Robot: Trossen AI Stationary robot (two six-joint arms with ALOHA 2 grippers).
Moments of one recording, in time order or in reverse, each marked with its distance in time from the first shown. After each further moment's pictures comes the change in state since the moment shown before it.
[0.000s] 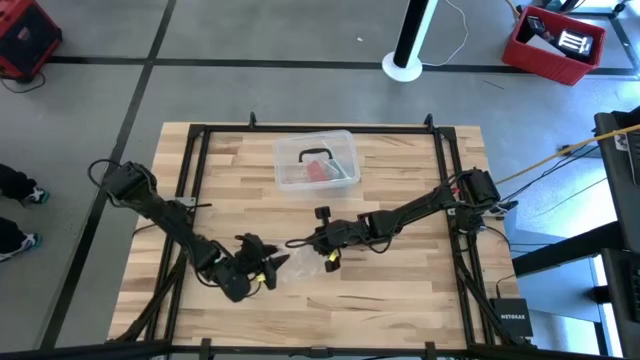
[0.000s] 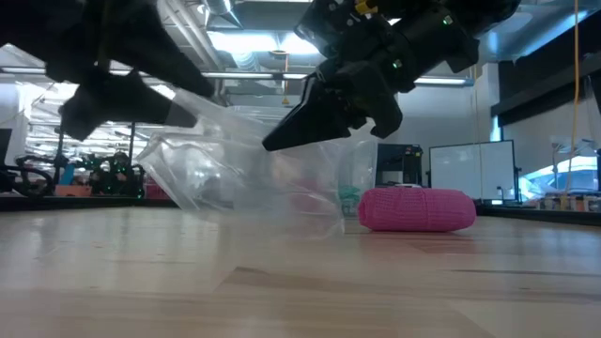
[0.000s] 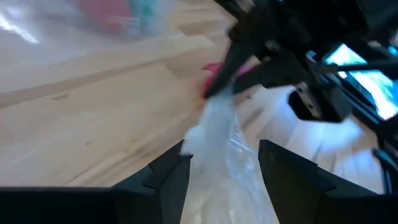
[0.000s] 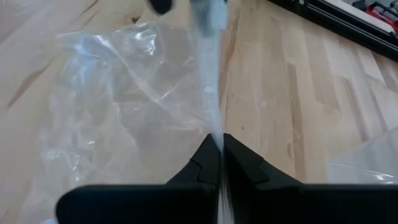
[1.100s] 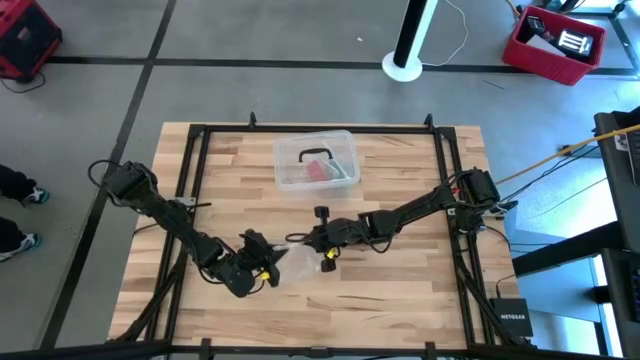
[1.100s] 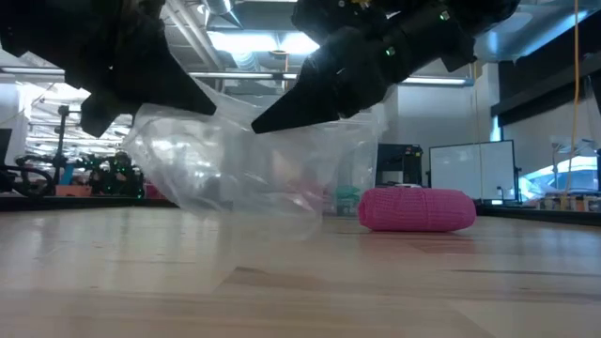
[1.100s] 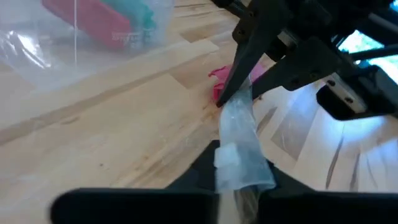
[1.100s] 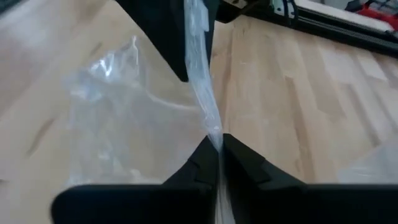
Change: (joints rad) left arm 0.046 0.000 0.000 0.000 0.013 0.127; right arm 0.000 0.000 0.001 0.078 -0.026 0.121
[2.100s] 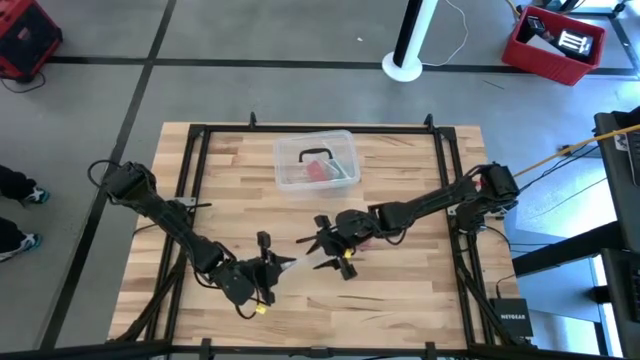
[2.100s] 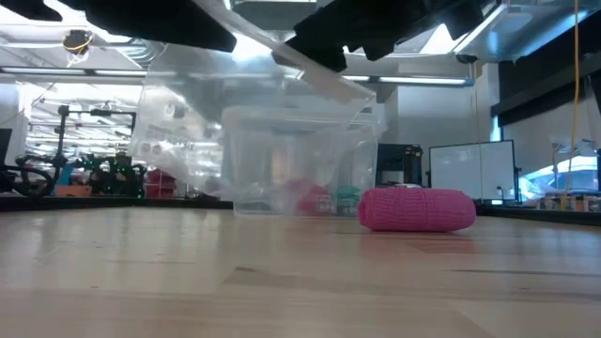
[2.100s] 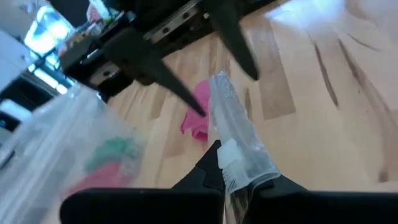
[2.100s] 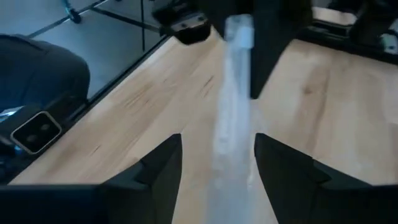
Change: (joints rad) left arm -0.029 0.000 0.146 -0.006 0.058 1.106; right arm -0.007 -0.154 0.000 -0.135 -0.405 -0.019
